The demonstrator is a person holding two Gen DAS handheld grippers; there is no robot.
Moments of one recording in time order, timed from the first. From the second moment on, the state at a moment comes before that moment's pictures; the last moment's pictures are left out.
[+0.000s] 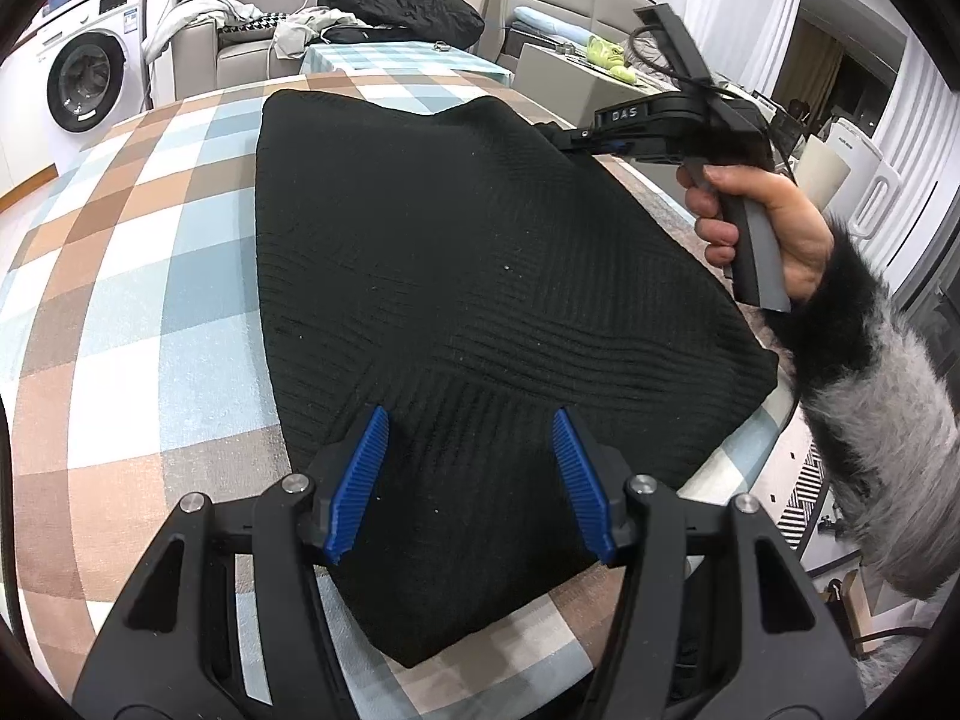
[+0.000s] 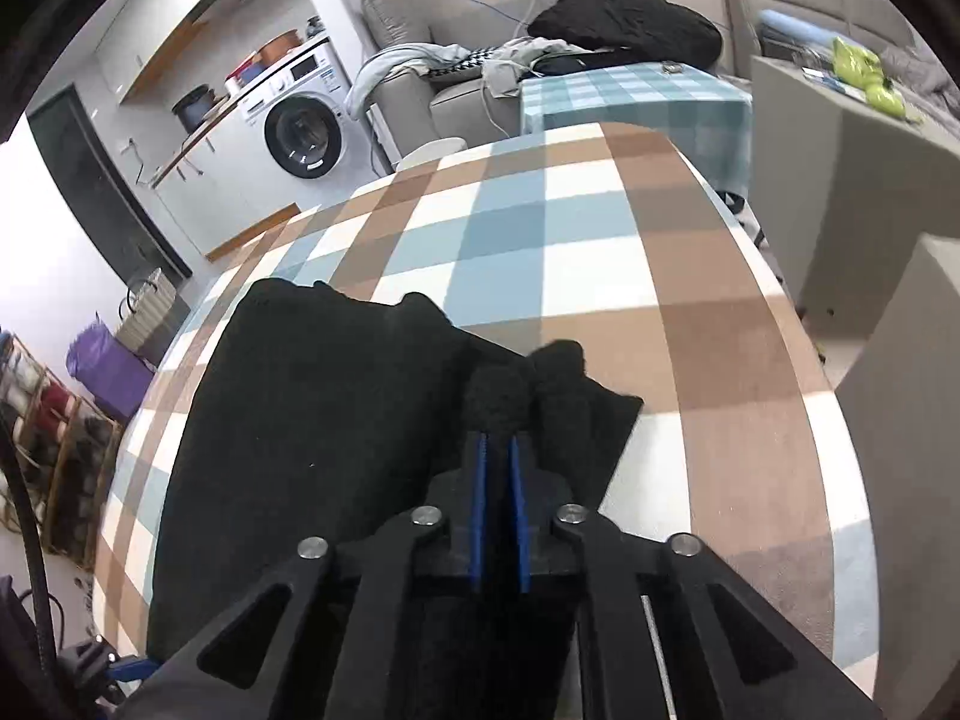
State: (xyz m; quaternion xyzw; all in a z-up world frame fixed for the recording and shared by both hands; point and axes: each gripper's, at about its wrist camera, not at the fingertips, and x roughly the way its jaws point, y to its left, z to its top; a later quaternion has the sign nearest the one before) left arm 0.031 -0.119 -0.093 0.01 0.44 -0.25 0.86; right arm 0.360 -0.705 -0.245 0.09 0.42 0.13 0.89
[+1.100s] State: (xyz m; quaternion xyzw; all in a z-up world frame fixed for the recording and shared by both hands) left arm 0.035 -0.094 -0.089 -0.04 0.43 -0.22 0.88; right arm 0.237 -0.680 -0.256 0.17 0.47 0.23 0.84
